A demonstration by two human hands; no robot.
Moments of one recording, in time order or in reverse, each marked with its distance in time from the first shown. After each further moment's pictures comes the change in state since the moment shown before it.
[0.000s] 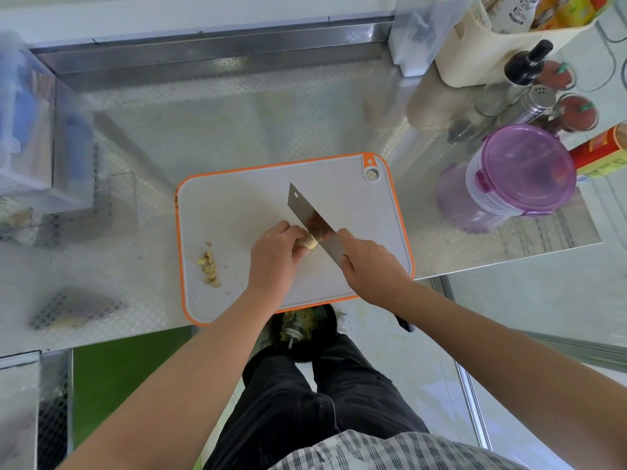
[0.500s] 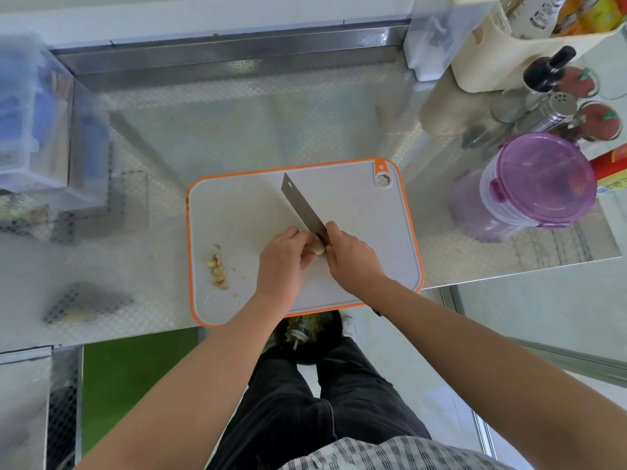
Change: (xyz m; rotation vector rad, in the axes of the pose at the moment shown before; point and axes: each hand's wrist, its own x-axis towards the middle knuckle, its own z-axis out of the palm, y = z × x) left_hand 0.000 0.001 -0.001 -0.008 -0.003 0.006; right_hand 0.046 -0.011 0.027 0.050 0.037 0.041
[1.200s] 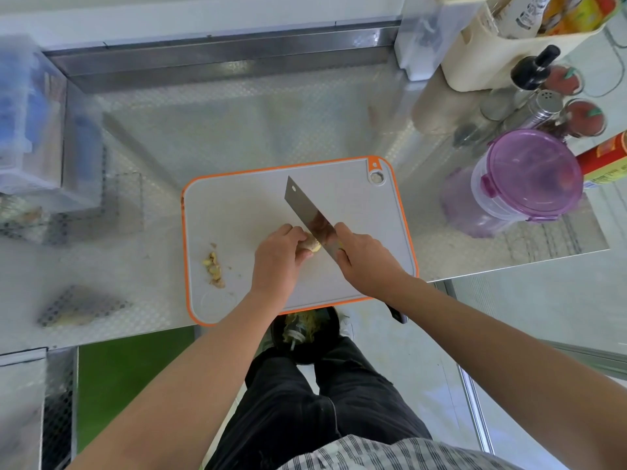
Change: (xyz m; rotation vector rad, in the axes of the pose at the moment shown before) left_hand -0.001 -0.003 0.002 0.006 0.011 -0.017; right_hand -0.025 0.010 -0.026 0.006 -0.010 -0.091
